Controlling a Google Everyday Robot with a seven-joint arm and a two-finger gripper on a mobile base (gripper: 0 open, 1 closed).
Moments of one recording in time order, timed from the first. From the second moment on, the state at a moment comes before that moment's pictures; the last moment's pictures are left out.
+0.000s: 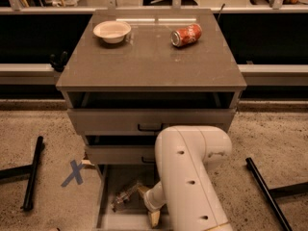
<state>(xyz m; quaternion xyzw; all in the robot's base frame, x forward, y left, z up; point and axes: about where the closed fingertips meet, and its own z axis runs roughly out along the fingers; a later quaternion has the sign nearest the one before) 0.497 0.043 0.150 -0.83 0.52 0.09 0.18</state>
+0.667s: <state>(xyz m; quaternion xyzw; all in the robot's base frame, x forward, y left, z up) 0.517 0.054 0.154 -0.82 0.52 0.08 0.23</state>
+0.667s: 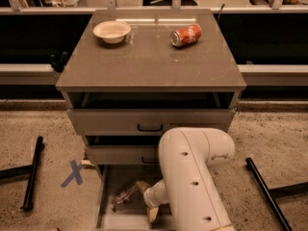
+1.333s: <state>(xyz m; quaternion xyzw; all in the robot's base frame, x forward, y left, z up) 0.525 0.066 0.157 -0.80 0.53 0.08 0.26</state>
